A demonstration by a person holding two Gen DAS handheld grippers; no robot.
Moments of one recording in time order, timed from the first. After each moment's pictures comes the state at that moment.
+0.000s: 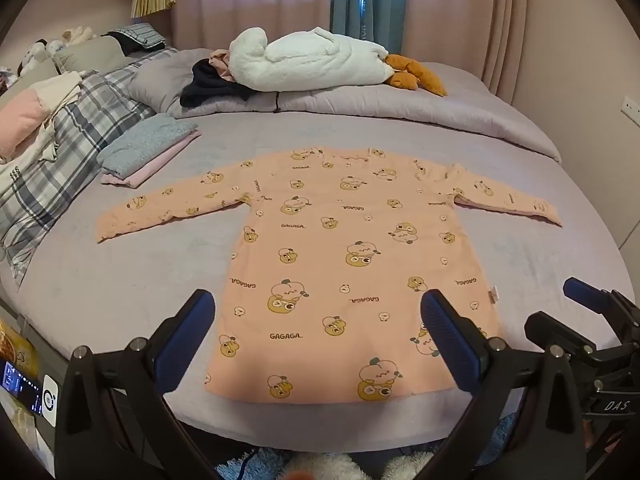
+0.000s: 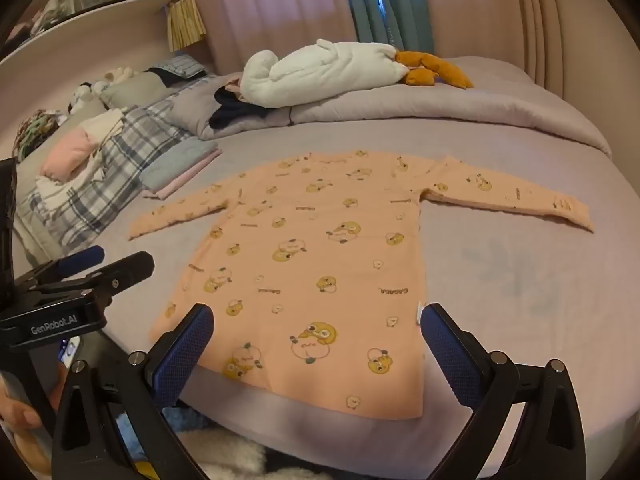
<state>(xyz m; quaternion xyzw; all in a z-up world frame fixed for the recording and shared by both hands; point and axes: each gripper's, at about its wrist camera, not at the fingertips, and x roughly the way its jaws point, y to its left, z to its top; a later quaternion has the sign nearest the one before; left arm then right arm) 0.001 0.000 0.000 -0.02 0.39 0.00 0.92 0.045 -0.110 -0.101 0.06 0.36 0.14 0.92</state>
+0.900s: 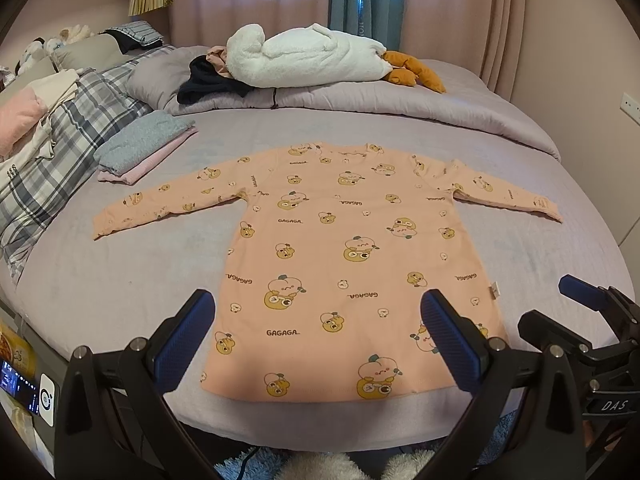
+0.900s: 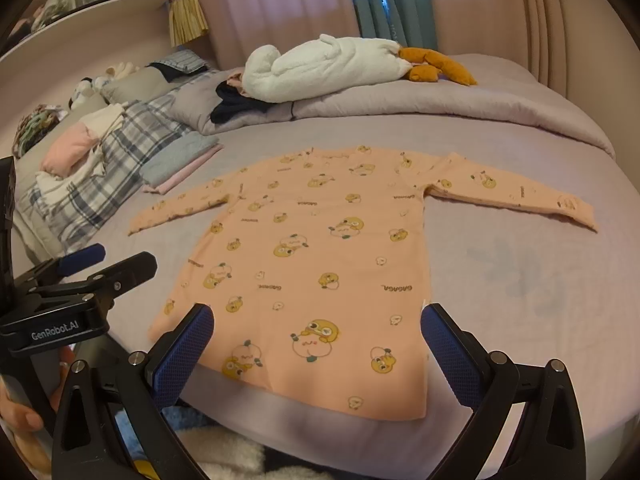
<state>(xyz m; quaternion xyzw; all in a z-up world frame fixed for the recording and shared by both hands) 0.000 -0.002 -0.007 -0.02 0.38 0.01 0.93 0.046 -0.109 -0.102 0.05 0.36 0.14 0.92</state>
